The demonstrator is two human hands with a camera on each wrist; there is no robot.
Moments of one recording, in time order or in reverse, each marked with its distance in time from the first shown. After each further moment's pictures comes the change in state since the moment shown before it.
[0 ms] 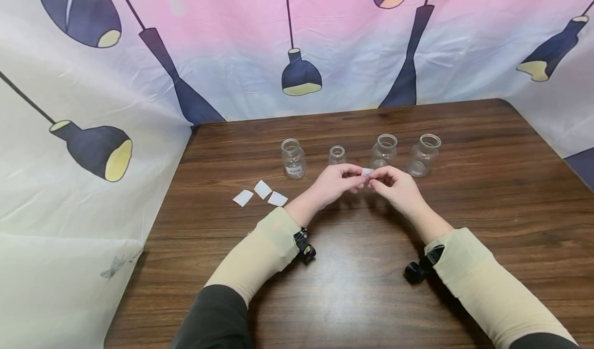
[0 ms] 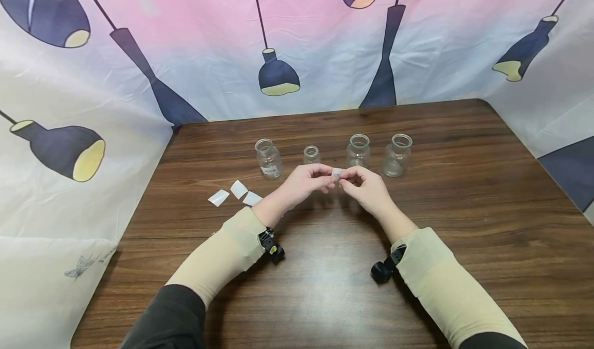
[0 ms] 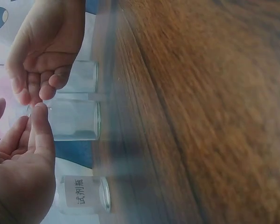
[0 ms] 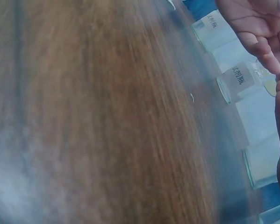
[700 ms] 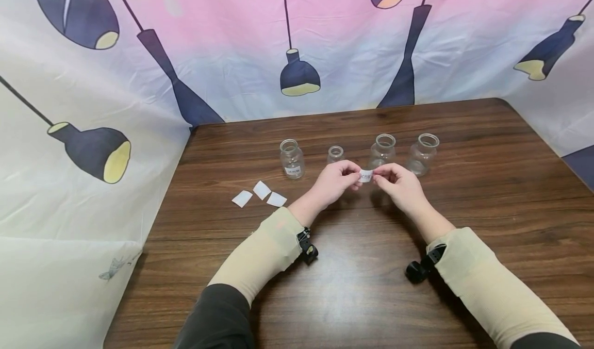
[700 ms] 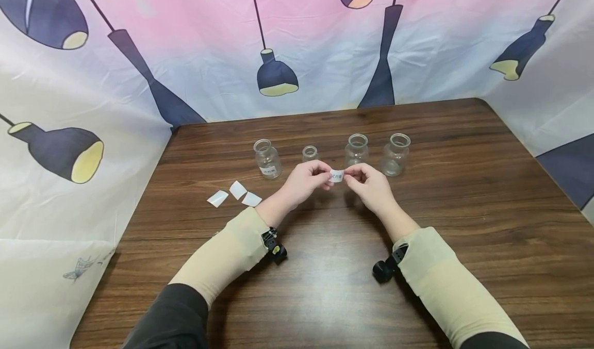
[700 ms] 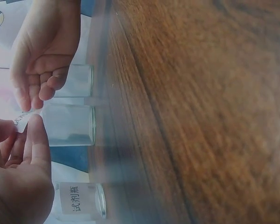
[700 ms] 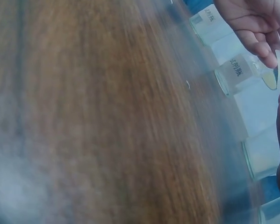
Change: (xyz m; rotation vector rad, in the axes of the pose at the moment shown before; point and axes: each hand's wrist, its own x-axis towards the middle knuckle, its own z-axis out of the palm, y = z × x) left_hand 0.008 -0.003 0.006 -0.013 0.085 0.012; right_hand 0.009 0.033 -0.008 -0.117 0.075 0.040
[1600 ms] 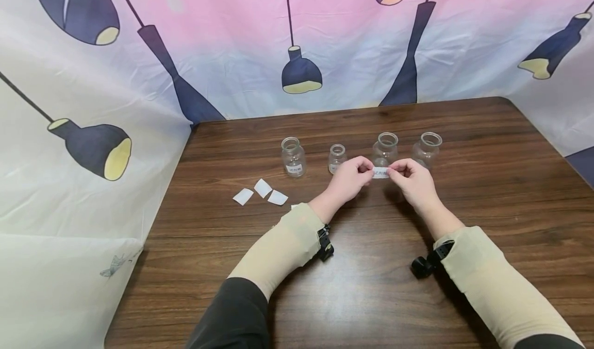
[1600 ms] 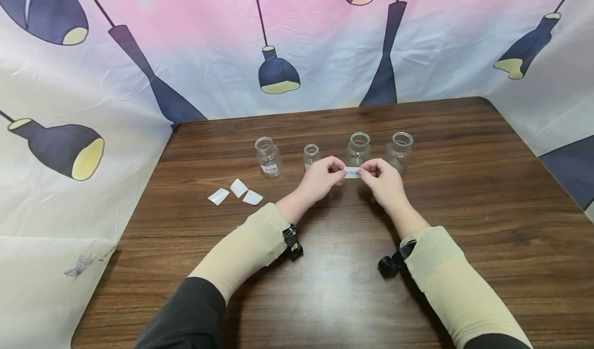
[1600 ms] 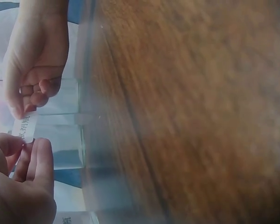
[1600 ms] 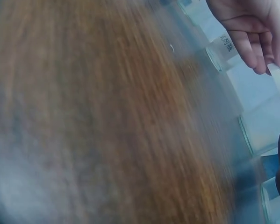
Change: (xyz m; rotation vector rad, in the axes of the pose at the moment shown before) left_hand 0.019 -0.002 0.025 0.281 0.106 0.042; right_hand 0.005 0.019 -0.014 -0.058 0.168 0.019
